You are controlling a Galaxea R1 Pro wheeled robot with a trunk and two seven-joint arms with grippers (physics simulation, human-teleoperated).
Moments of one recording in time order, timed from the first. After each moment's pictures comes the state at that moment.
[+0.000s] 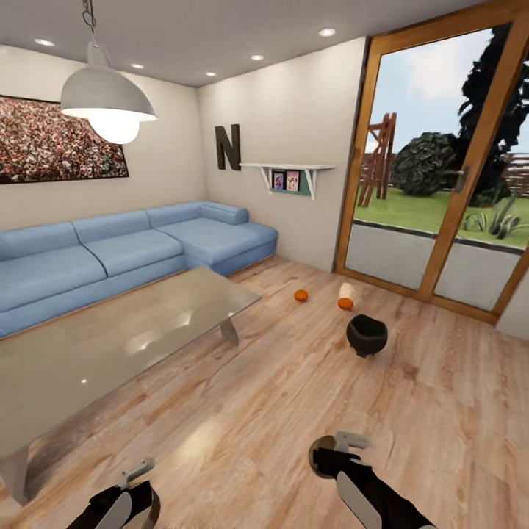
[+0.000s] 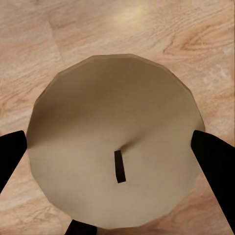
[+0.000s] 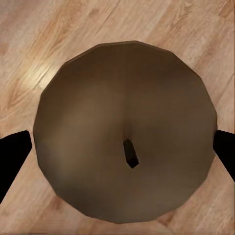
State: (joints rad) left arm -0.34 0.18 -0.23 -0.66 0.77 0.34 0.38; right arm -0.46 -0.04 0.56 -0.63 -0.74 0.21 -0.34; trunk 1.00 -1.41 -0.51
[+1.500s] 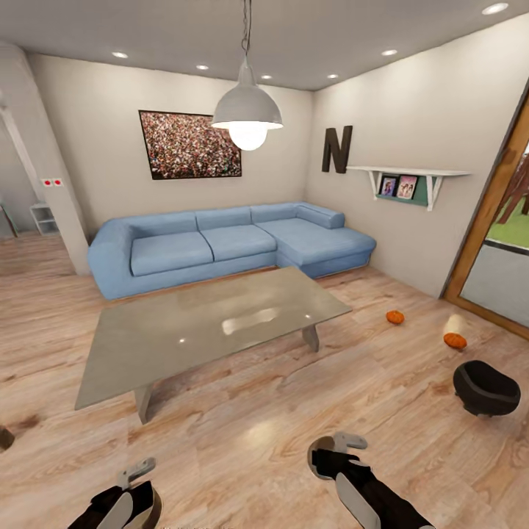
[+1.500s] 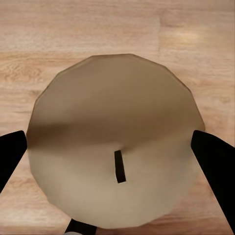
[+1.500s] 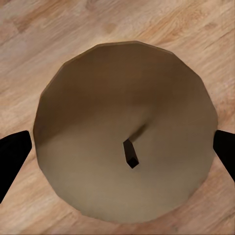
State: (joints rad) left arm -0.34 0.17 -0.24 -0.66 0.77 0.34 0.38; right arm -0.46 -0.04 0.57 -0.62 -0.73 0.21 -0.34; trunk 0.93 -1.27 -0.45
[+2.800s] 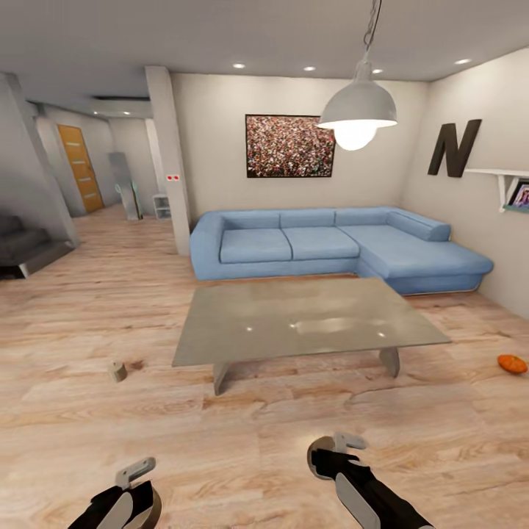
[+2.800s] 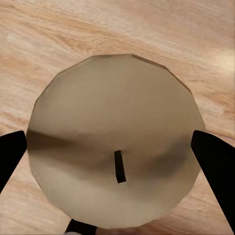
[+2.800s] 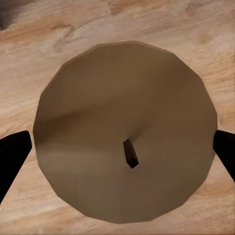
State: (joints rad) left arm -0.34 0.17 -0.24 -0.66 0.77 0.34 0.38; right arm -0.46 -0.04 0.57 -0.62 -0.73 0.21 -0.34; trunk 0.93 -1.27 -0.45
